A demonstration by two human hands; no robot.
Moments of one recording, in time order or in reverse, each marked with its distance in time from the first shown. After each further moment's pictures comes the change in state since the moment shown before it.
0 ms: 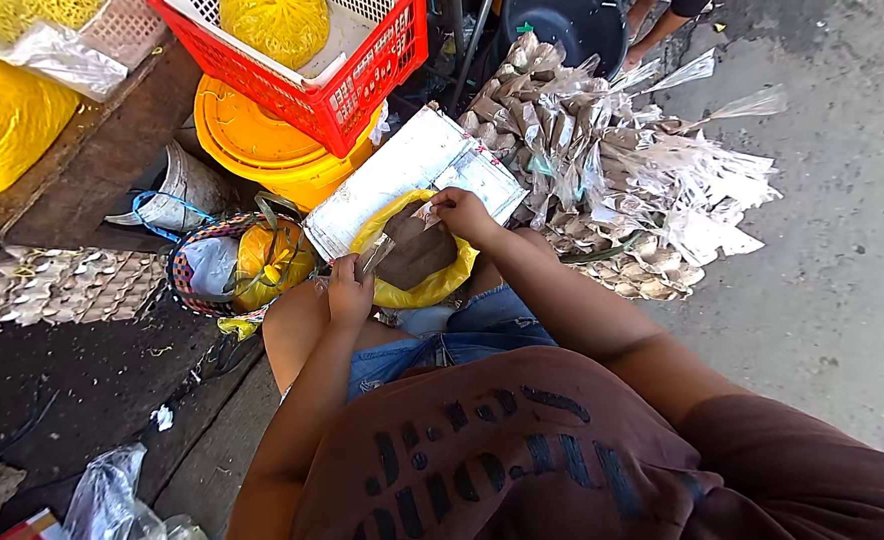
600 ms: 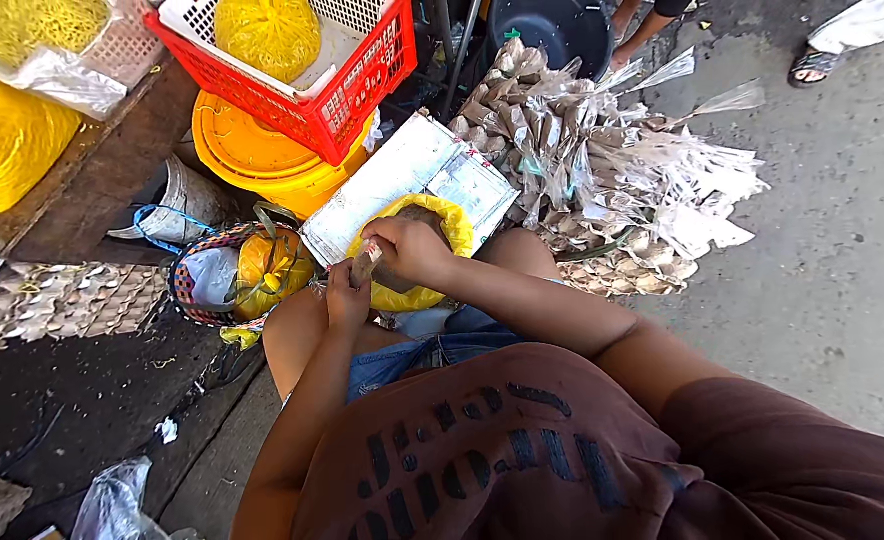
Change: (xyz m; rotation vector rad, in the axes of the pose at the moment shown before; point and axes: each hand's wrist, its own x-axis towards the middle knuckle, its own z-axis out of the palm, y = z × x) left_hand -0.001 0.004 -0.002 -0.107 -0.016 -0.059; right_hand -0.058 -0.055 0.048 -0.310 -0.039 -0.672
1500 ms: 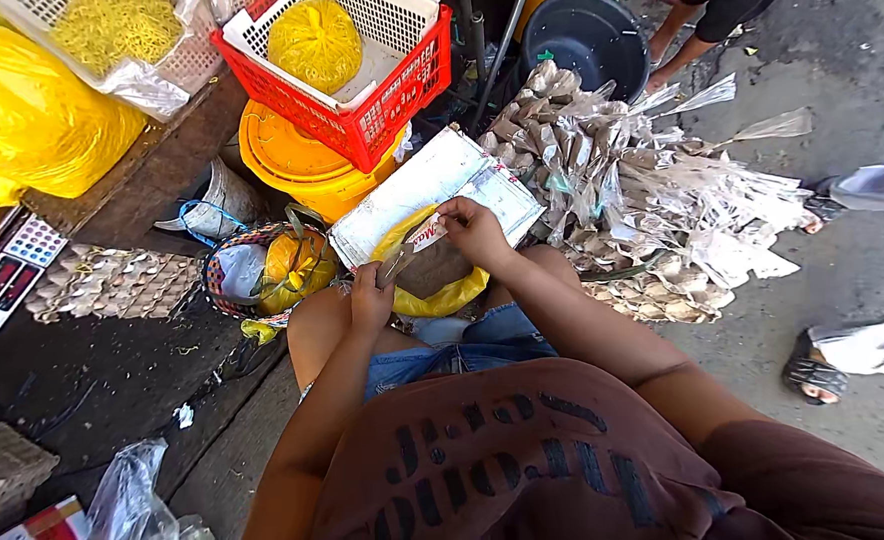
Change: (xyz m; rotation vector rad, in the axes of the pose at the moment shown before) left_hand 0.001 -0.003 0.003 0.006 0.019 0.077; right_hand -0.007 0.042 -0.026 0.263 0.179 0.332
